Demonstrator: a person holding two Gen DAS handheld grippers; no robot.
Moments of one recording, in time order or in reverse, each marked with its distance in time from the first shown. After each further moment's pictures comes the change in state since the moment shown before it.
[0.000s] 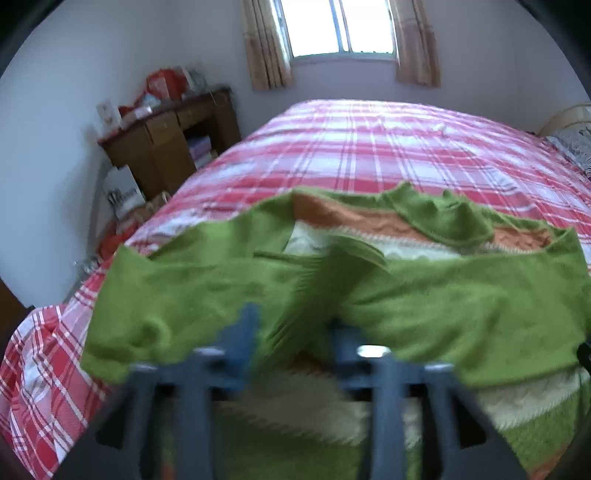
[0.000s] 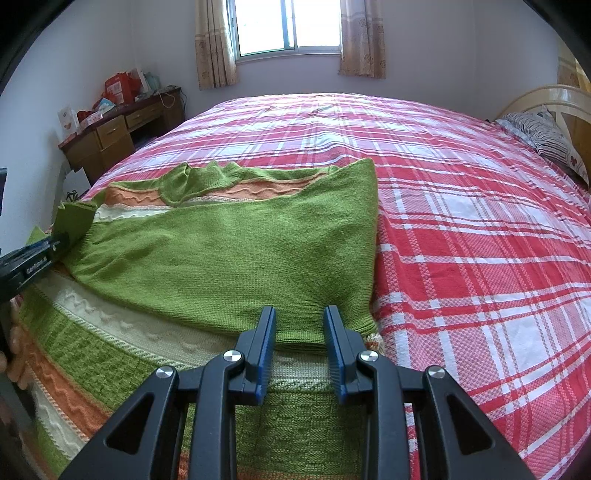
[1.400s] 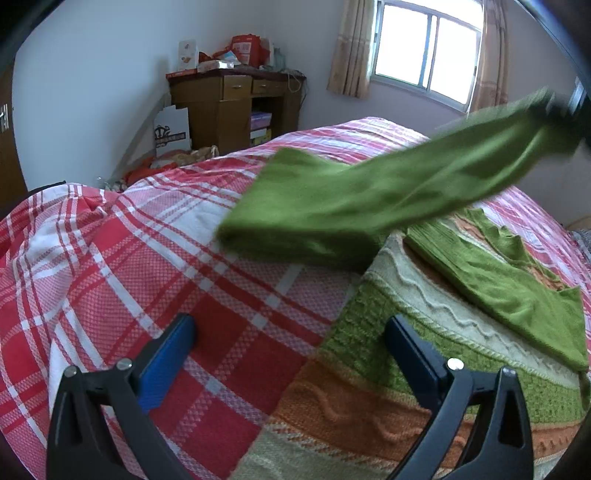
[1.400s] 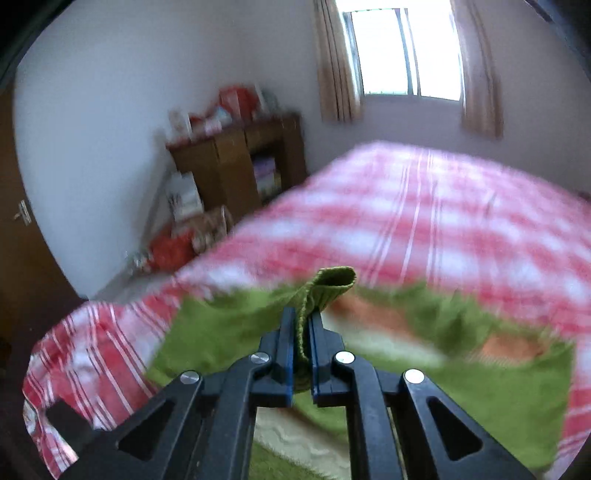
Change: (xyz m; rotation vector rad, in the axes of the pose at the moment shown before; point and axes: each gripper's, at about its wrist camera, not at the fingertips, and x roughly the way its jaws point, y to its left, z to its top) left arm -0.009 0.097 -0.091 -0.358 -0.019 0.002; right arm -0.052 0.221 0.128 -0.209 -0.234 0.347
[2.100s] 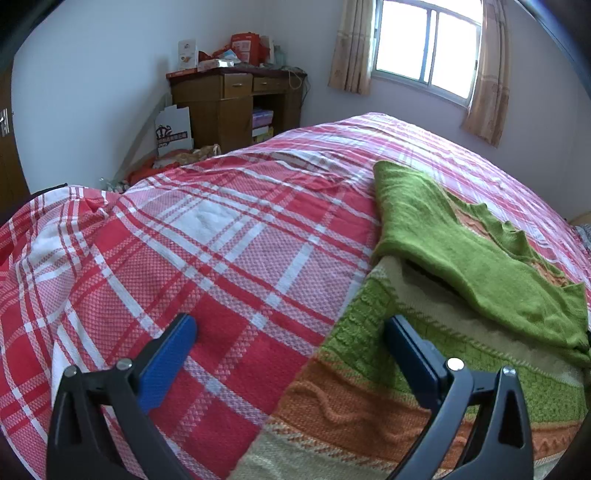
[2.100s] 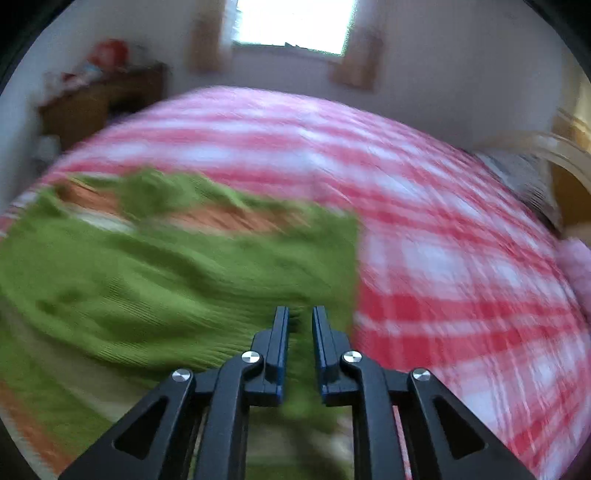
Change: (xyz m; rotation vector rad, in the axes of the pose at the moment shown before) left arm 0.003 -0.001 0.002 0.013 0.008 0.018; right arm -0.033 -0.198 -0.144 0.127 0.291 -0.588
